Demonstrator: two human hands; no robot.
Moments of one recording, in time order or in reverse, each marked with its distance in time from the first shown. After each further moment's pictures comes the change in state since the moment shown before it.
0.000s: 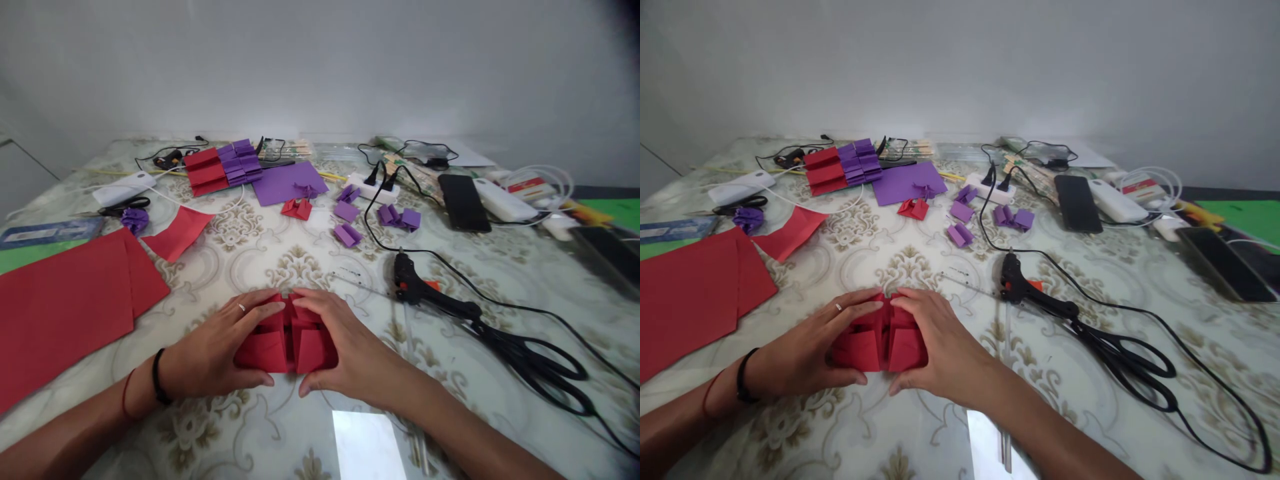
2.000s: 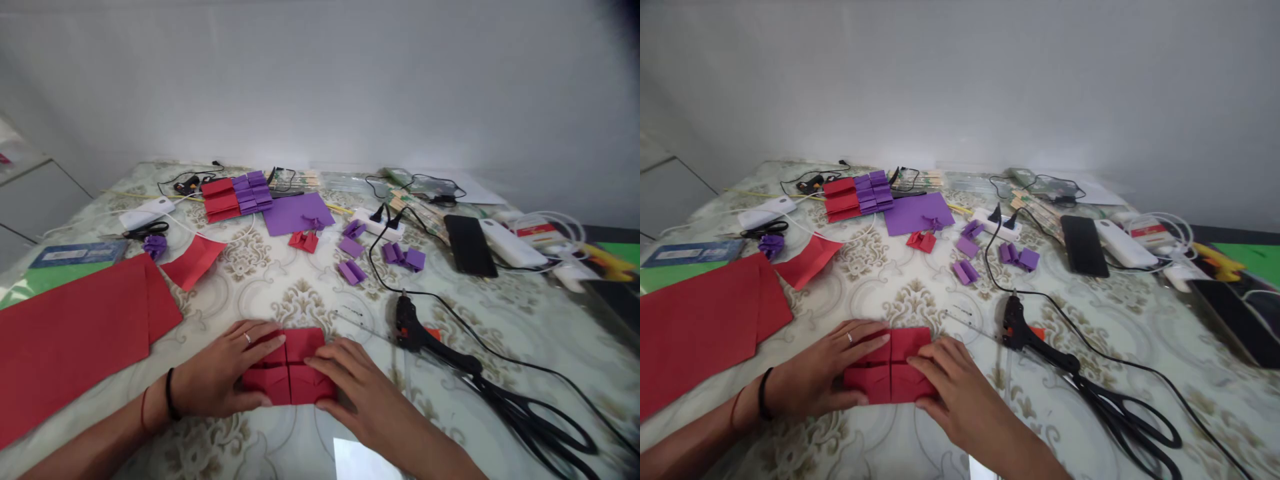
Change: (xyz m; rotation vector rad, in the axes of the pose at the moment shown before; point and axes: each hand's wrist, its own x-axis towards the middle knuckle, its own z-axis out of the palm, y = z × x) left_hand 0.006 -0.008 -0.013 0.012 -0.046 0.019; right_hand -0.010 -0.001 -0.019 -0.192 -0.108 0.006
